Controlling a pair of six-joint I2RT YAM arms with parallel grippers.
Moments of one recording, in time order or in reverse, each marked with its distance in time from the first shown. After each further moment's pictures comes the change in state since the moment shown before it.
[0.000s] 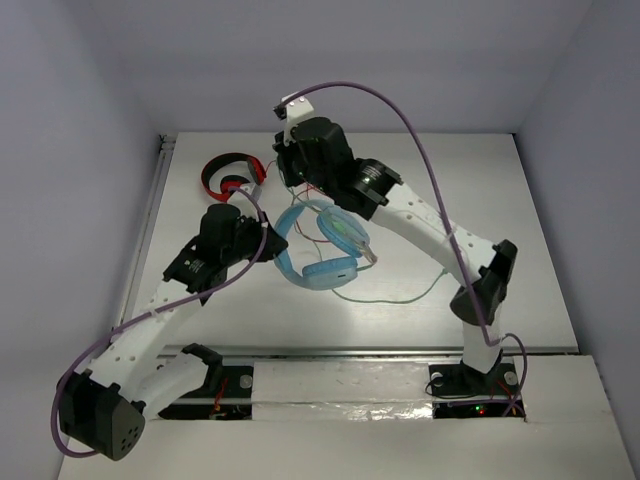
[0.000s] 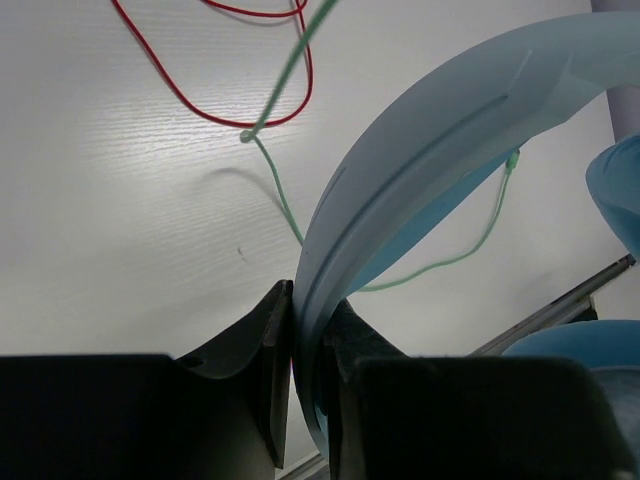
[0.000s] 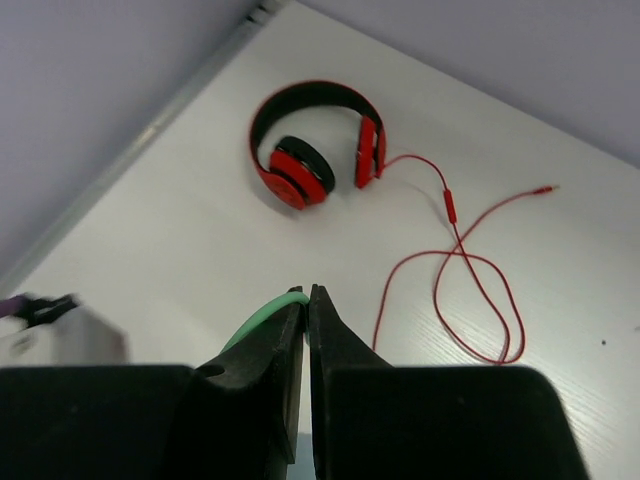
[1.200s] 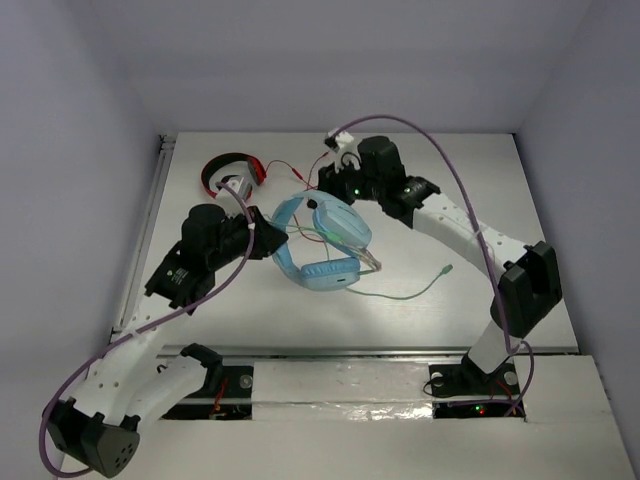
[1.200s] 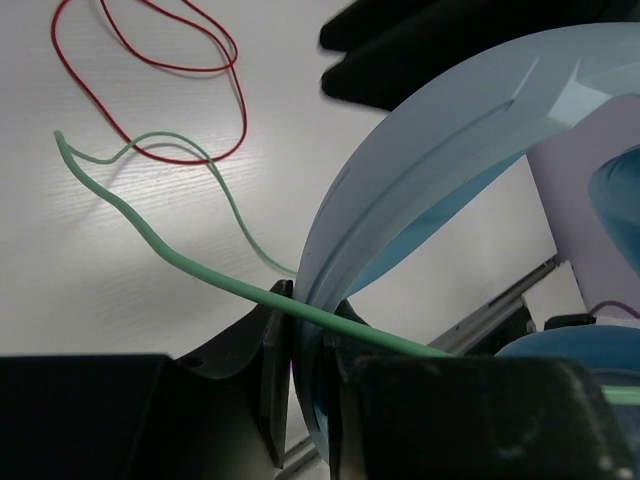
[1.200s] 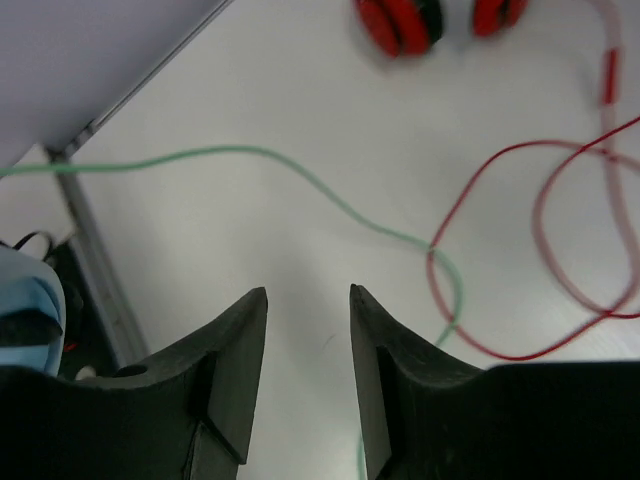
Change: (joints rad) left arm -0.008 -0.117 0.057 -0.019 0.037 -0.046; right arm -0.276 -0.202 -0.570 0.226 -0.641 0.009
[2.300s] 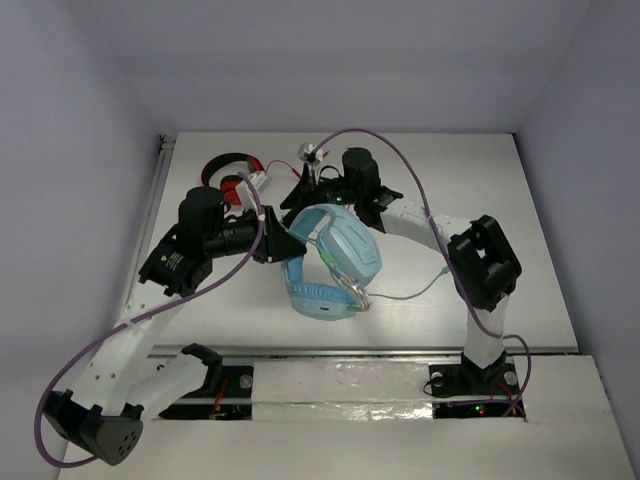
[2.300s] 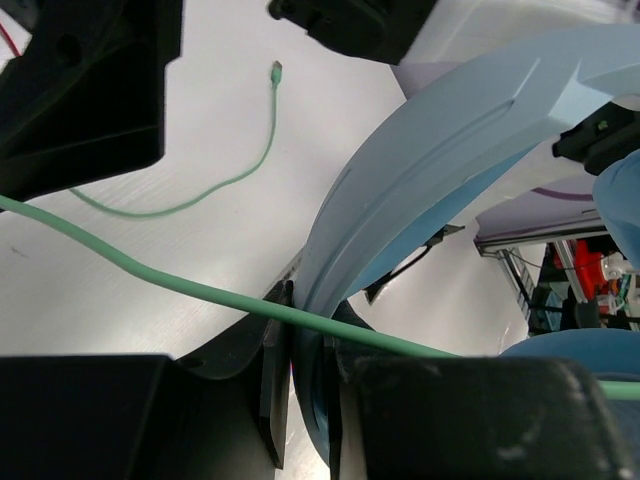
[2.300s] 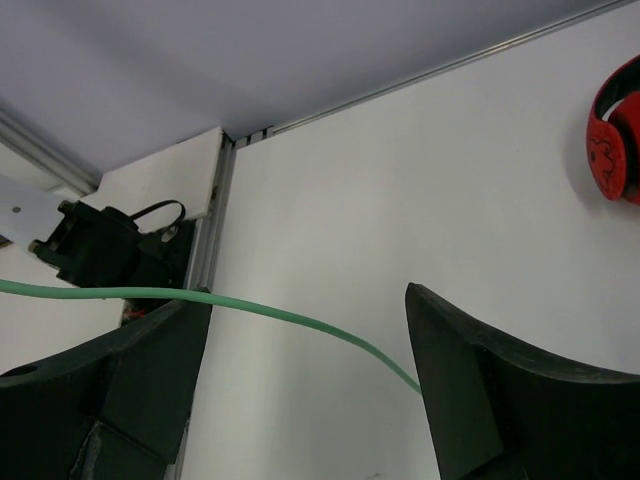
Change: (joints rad) left arm 0.000 0.087 0.193 -0.151 0.435 0.016; right arm 0.008 0.239 -0.106 0.622 -0.569 0.093
